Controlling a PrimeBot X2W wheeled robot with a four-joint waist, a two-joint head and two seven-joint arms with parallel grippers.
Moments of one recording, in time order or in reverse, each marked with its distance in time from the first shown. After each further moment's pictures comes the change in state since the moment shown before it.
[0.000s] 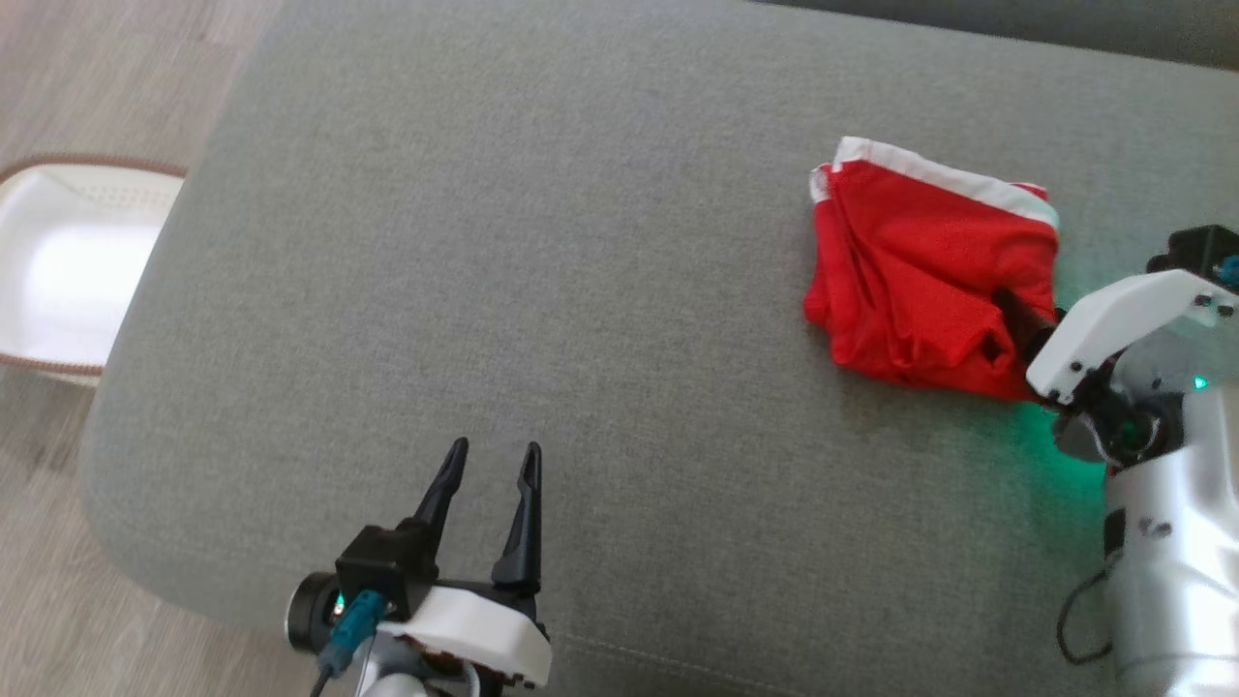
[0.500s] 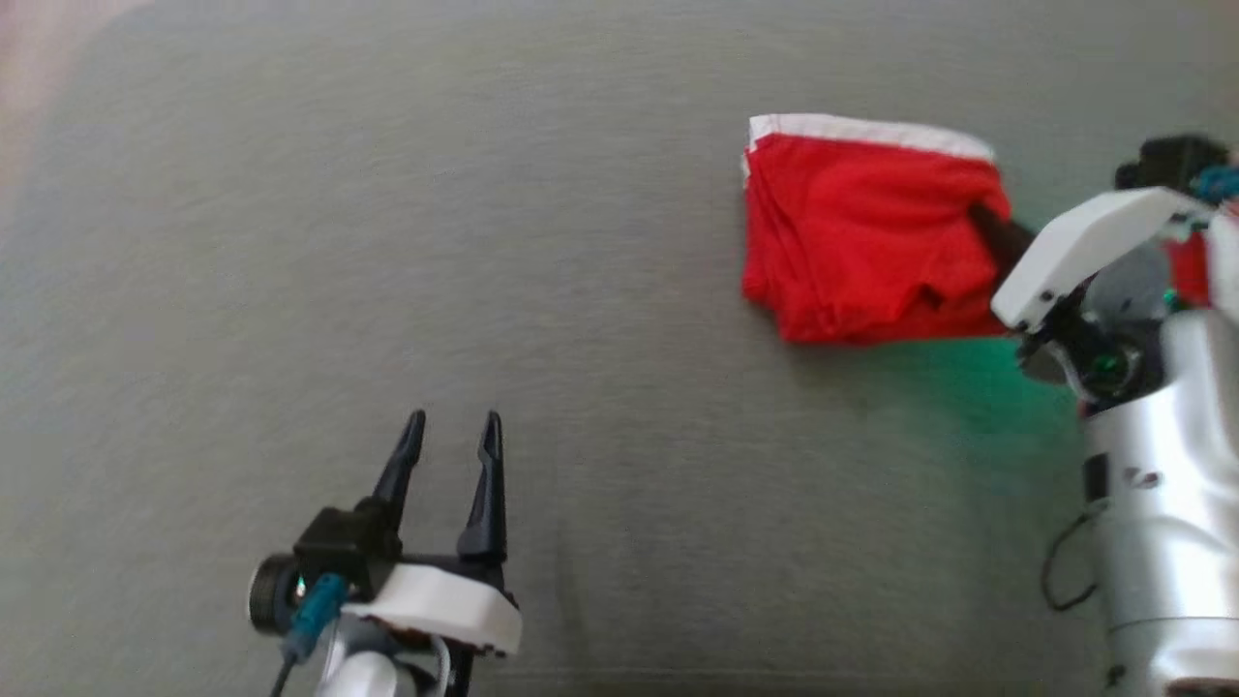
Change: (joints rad) left arm -0.006 -0.001 0.059 -0.029 0.014 0.010 0.000; right arm -0.077 0.010 0.122 -0.044 0.127 0.000 -0.019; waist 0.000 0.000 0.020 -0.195
